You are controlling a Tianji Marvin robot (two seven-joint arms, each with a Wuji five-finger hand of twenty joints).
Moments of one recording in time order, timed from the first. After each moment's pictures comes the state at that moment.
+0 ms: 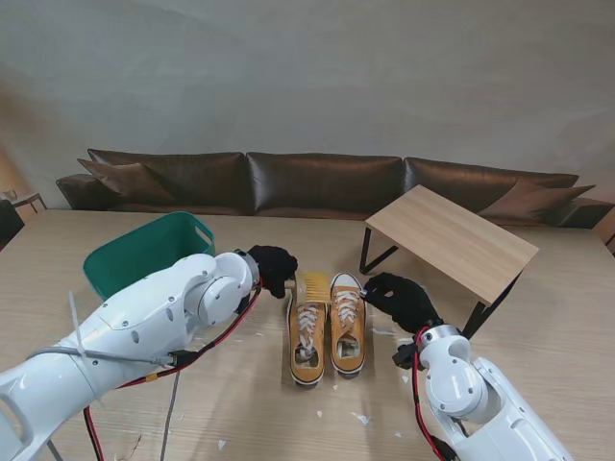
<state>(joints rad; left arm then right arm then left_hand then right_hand) 0.83 -1.11 -0.53 -1.22 0.71 0.06 -0.25 -1.52 -1.17 1.18 -1.49 -0.36 0.01 -0.17 0.85 -0.71 0.83 -0.15 0.75 0.33 1.03 0.87 1.31 0.26 0.56 1.00 1.21 0.31 1.25 0.80 0.85 0.43 1.67 0.67 0.23 -0.40 0.93 -0.11 0.64 0.07 0.57 0.58 0.79 0.16 0.47 0.53 0.86 0.24 0.41 0.48 0.65 0.35 0.92 0.63</state>
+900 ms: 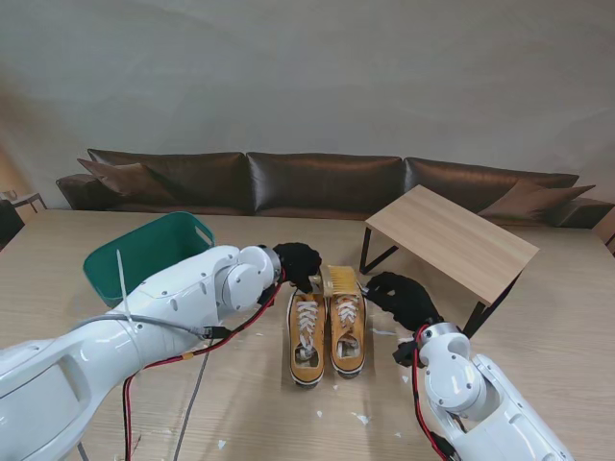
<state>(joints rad) 0.69 -1.28 -0.37 -0.88 0.43 -0.06 -0.11 -1.50 -1.17 1.17 -1.47 -0.34 0.03 -0.17 0.85 -0.71 0.83 -0.15 0.75 0.33 1.03 0.87 1.31 0.26 0.56 1.00 1.21 0.31 1.25 0.80 0.85 0.42 1.67 0.67 0.24 -0.40 0.93 -0.11 0.64 0.07 0.57 0.58 0.79 0.16 0.47 0.53 0.86 0.24 0.41 0.48 0.65 0.35 0.92 0.63</state>
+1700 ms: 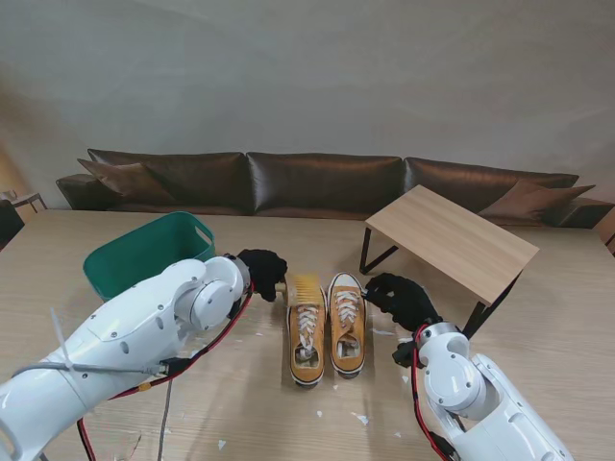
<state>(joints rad) 0.91 -1.08 -0.62 -1.28 0.76 0.09 -0.29 -1.49 -1.17 1.17 -1.46 -0.34 0.04 -0.16 0.85 -0.71 0.83 -0.15 0.75 0.33 1.03 0.87 1.31 0.26 0.56 1.00 1.21 0.31 1.25 0.80 0.85 0.42 1.67 0.67 0.24 -0.40 0.93 -0.11 0.64 0.07 0.57 0.58 0.79 0.16 0.47 0.53 0.86 0.24 0.41 0.48 0.65 0.35 0.92 0.63</state>
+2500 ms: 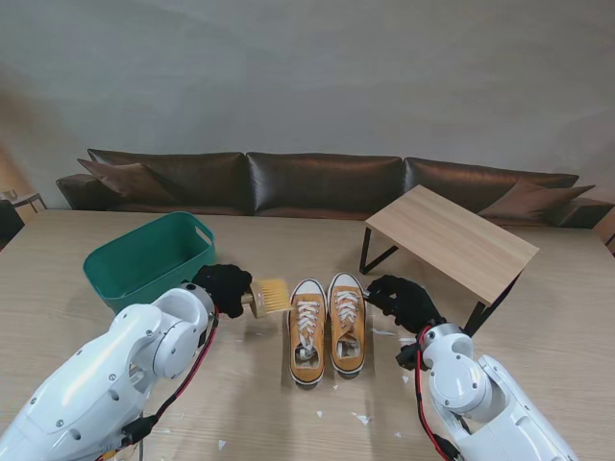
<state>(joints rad) 1.34 -1.04 -1.02 -1.65 1.07 0.15 -0.35 -1.52 -1.16 1.19 -1.49 -0.34 0.04 -0.12 0.85 -0.71 0.83 -0.15 0.75 0.33 1.03 0.87 1.31 0.26 0.56 1.00 1.21 0.31 1.25 0.80 0.85 0.42 1.67 0.66 0.24 -0.40 0.93 -0.11 0.64 0.07 0.57 0.58 0.79 0.16 0.47 0.53 0.86 0.24 0.41 0.48 0.65 0.35 0.92 0.63</state>
